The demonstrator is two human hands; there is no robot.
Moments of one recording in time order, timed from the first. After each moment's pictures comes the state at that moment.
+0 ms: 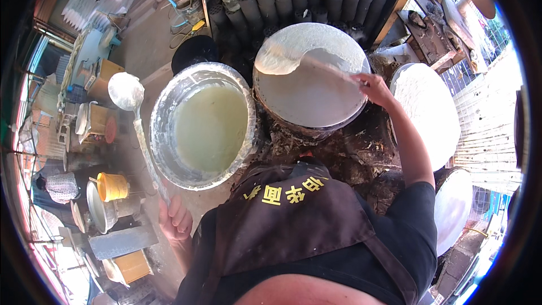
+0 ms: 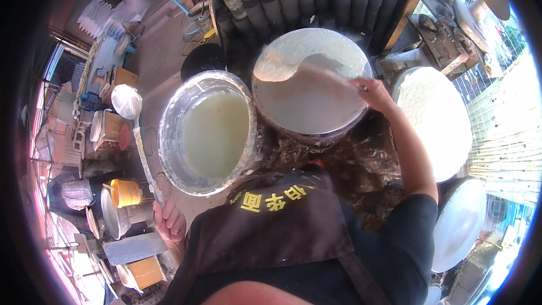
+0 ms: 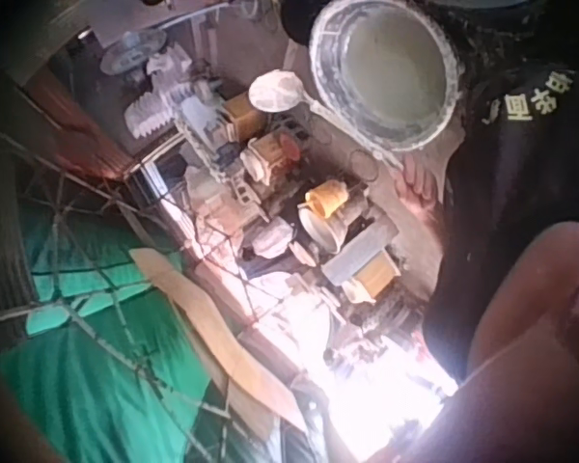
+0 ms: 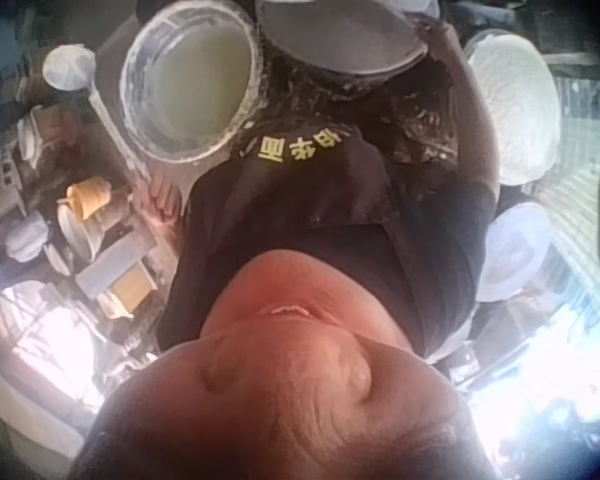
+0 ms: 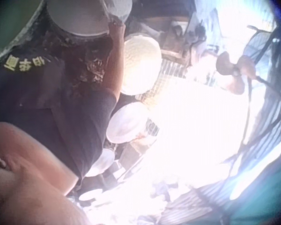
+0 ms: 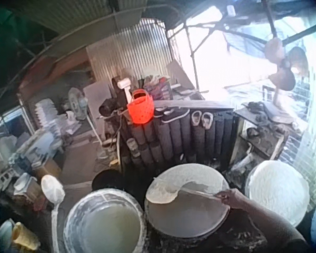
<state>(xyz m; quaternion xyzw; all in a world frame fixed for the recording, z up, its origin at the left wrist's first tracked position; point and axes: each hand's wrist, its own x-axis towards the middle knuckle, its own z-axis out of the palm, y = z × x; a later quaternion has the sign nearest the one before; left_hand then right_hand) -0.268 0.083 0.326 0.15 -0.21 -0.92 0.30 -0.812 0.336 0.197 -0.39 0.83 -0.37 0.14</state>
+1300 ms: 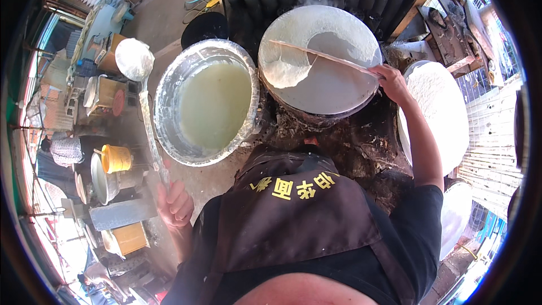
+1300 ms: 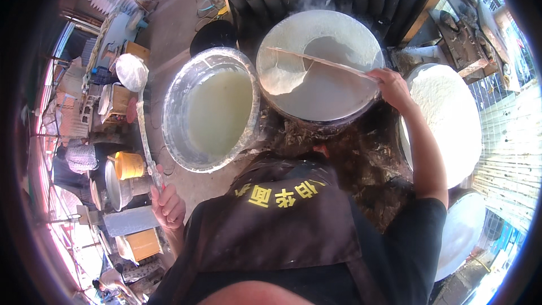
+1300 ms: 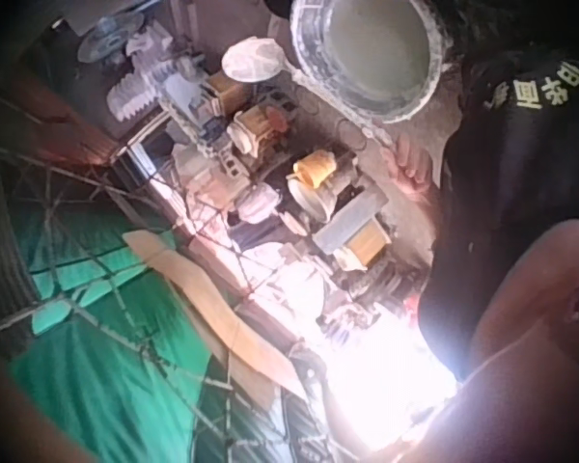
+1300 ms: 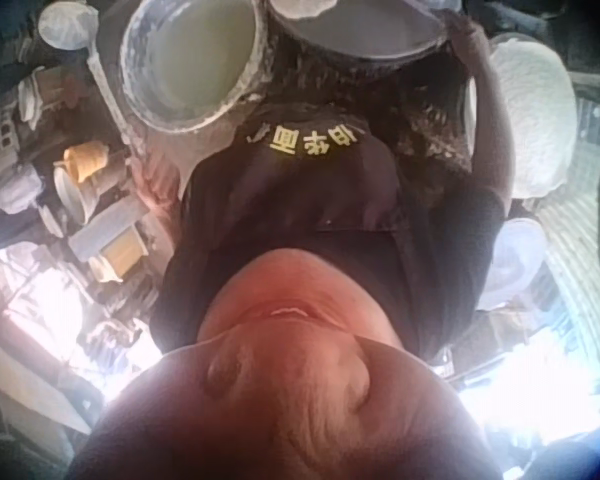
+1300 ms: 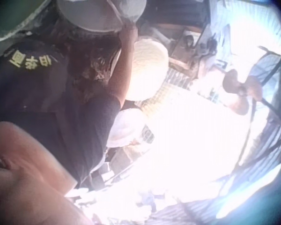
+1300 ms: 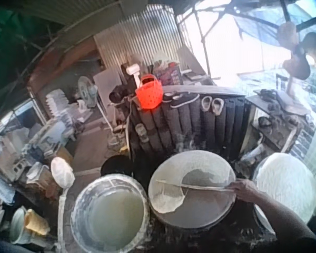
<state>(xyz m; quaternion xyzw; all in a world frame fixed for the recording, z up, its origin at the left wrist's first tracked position) -0.290 0.123 0.336 0.12 -0.16 -0.94 0.29 -0.825 0.361 0.194 -0.41 0.86 -0.30 0.09</state>
